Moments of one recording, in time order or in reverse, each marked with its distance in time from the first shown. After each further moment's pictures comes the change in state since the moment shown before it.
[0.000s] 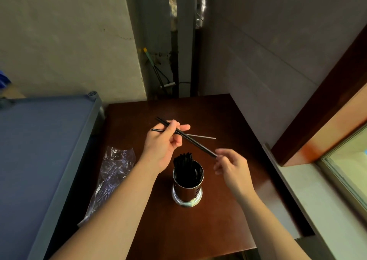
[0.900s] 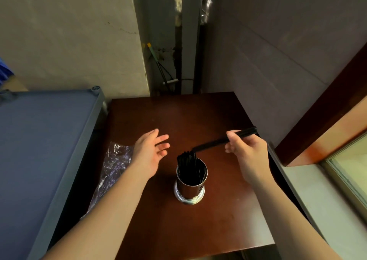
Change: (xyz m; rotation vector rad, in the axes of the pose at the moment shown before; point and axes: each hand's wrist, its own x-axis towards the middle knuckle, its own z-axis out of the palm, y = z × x) left_hand -0.004 -0.005 -0.049 0.034 0.382 -0.172; right_hand 0.025 -0.028 -0.015 0.291 -0.006 -0.198
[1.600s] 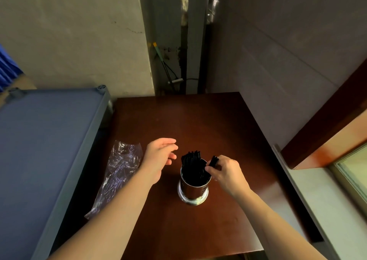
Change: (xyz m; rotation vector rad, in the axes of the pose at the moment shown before) left_hand 0.006 -0.020 -0.009 0.448 -0.085 0.088; right_hand -0.019 0.060 0.022 -0.801 -0.365 0.047
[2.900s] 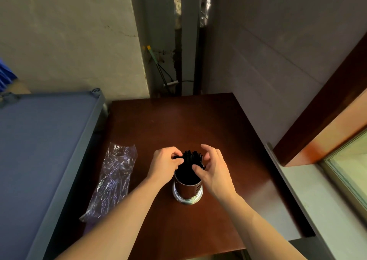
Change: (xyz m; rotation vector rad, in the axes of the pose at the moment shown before) left_hand -0.005 -0.024 0.027 0.767 -0.009 0.335; right_hand -0.016 -0.014 0.014 0.112 0.139 -0.059
